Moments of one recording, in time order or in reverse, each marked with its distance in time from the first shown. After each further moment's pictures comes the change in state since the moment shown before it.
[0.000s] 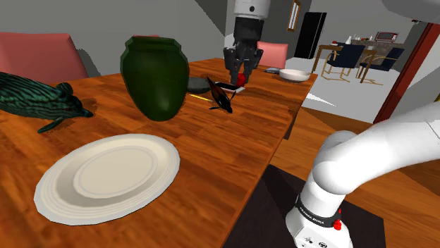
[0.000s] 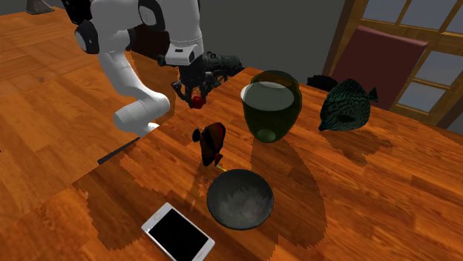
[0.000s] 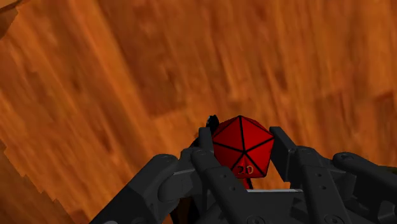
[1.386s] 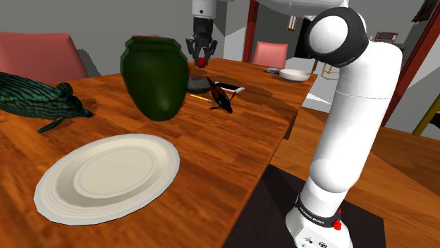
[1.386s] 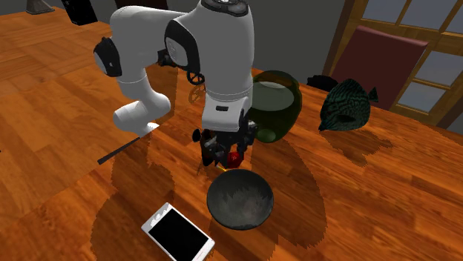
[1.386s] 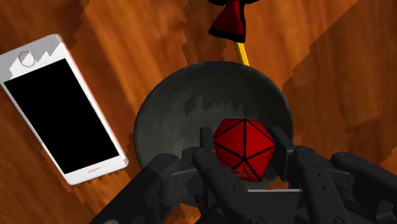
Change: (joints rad) arm -0.083 0.803 -0.087 0.772 -0.100 0.023 -0.150
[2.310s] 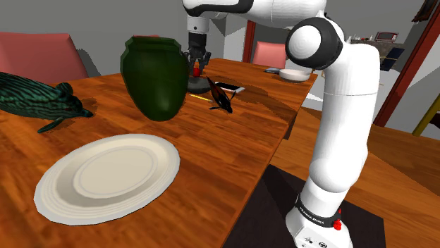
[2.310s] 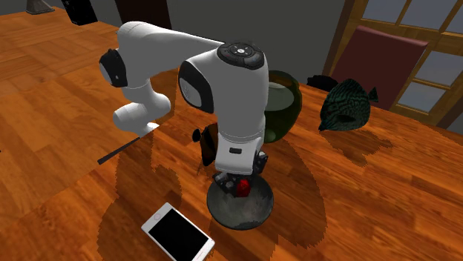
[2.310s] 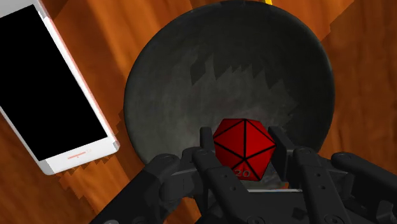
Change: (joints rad) arm -0.013 0.135 -0.010 0.044 -0.006 0.090 -0.025
